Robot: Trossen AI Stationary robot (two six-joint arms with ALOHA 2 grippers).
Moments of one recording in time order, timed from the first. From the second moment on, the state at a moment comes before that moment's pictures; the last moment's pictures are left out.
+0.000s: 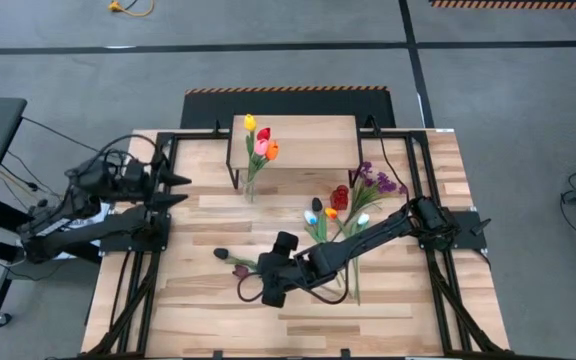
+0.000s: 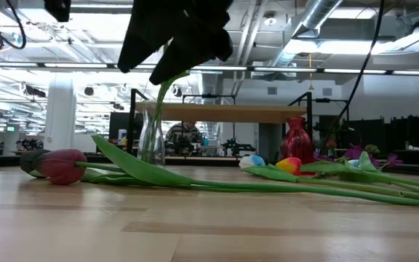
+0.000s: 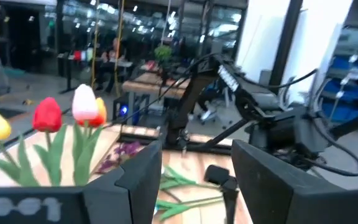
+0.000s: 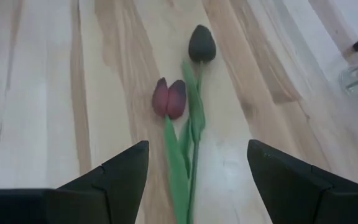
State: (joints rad) left arm 0.37 0.19 0.58 -0.26 0.39 -0.18; right arm 0.39 2.16 1.80 -0.58 0.42 0.41
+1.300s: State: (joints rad) left arm 0.31 0.02 0.44 -0.28 0.38 -0.22; right arm 0.20 2.35 1.80 -0.11 0.26 0.31
